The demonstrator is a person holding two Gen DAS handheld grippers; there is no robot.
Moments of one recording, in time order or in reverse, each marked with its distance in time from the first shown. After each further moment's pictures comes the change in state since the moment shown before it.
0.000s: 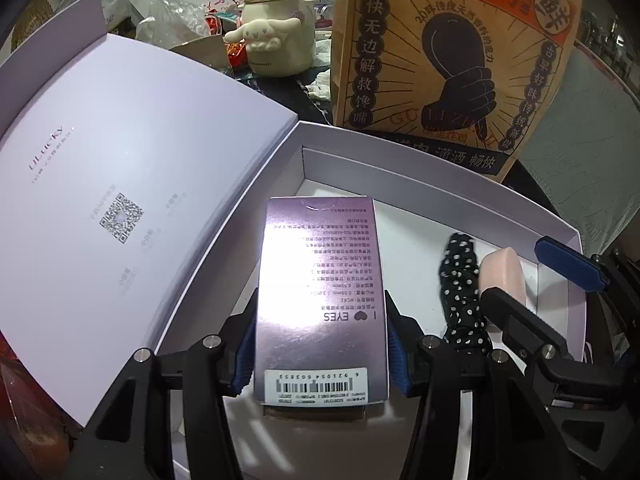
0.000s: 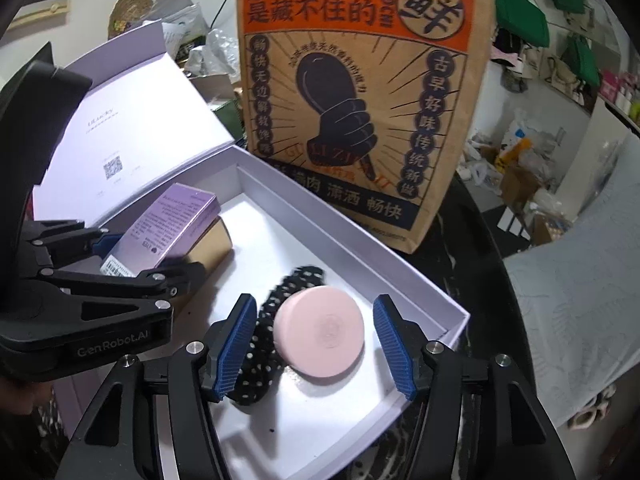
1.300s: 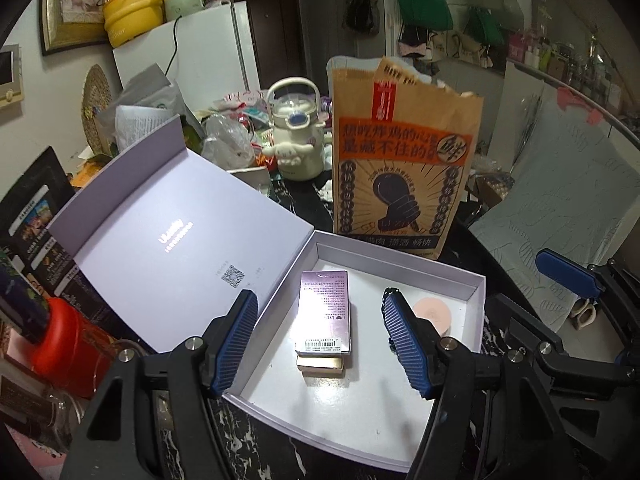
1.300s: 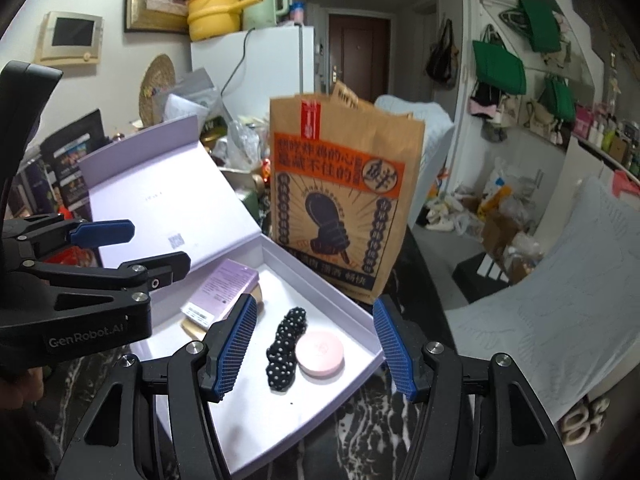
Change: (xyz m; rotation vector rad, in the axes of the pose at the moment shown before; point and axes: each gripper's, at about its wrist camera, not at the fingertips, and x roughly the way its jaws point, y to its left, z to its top) left arm -0.162 -0.013 -0.019 -0.002 -0.265 0.056; right arm -0.122 0.013 0.009 -0.016 -0.212 -0.036
